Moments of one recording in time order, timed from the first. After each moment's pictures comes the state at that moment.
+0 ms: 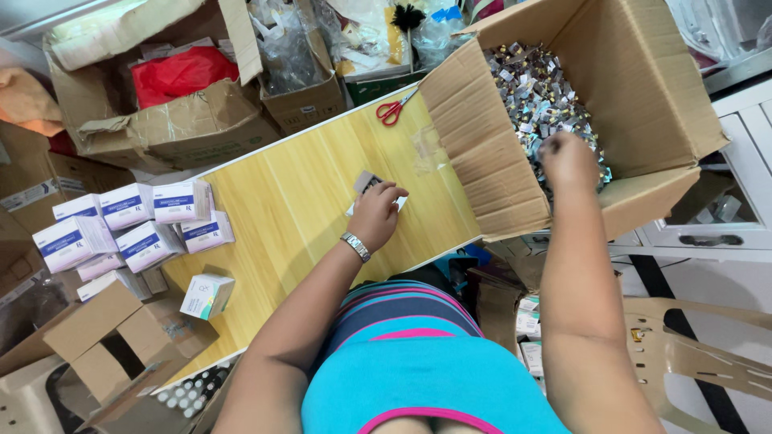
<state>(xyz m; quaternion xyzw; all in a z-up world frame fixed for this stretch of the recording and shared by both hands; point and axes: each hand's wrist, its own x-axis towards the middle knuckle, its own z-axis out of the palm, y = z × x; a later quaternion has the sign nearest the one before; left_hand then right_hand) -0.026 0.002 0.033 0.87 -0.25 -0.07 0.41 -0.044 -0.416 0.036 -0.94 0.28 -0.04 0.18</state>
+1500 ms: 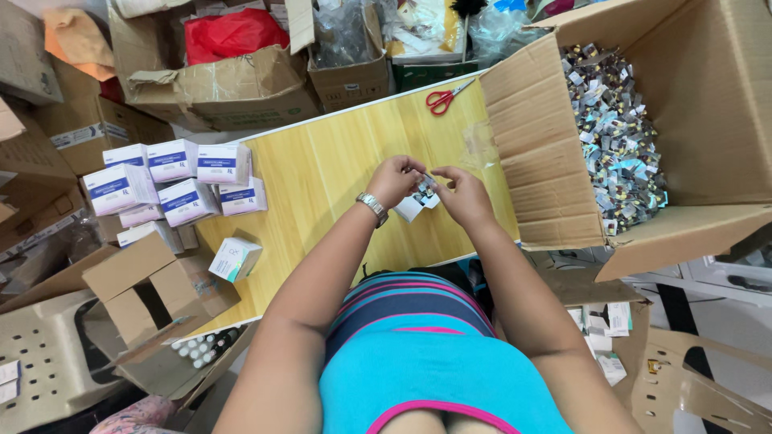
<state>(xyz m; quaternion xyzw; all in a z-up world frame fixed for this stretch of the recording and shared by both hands) 0.039 0.022 -0.034 0.70 0.02 -0.30 0.65 -0.028 -0.154 0.034 -0.90 0.07 0.06 0.43</state>
